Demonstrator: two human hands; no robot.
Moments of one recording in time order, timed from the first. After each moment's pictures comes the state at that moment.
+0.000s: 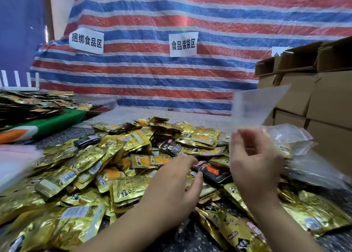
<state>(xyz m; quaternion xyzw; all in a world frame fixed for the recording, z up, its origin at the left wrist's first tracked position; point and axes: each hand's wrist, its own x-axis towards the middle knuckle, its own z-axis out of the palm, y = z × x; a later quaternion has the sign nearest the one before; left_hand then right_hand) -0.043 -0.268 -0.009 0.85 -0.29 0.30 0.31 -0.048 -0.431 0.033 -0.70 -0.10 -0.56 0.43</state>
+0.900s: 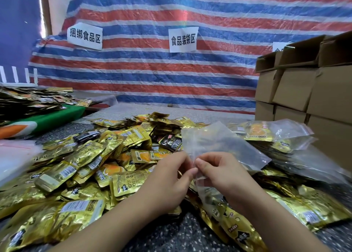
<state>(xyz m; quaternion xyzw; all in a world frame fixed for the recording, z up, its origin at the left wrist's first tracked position) -0.031 -0.258 -0.009 0.82 -0.30 0.23 0.42 -0.048 -0.412 0.018 -0.80 -0.09 -0.08 0.59</state>
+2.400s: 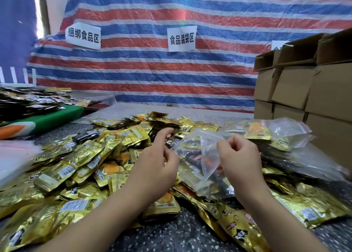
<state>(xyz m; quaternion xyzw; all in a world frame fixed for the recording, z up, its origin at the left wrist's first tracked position) -0.027 -0.244 0.002 0.82 -0.23 0.24 0.47 -0.043 -0.426 0.027 -0.77 0.01 -0.33 0.54</state>
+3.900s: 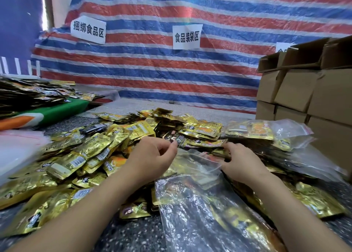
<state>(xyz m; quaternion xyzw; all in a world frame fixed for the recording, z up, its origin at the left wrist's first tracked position) -0.005 -0.214 0.000 0.82 -0.28 0.26 0.43 0.001 -0.465 0.015 -0.99 0.05 -0.13 0.10</state>
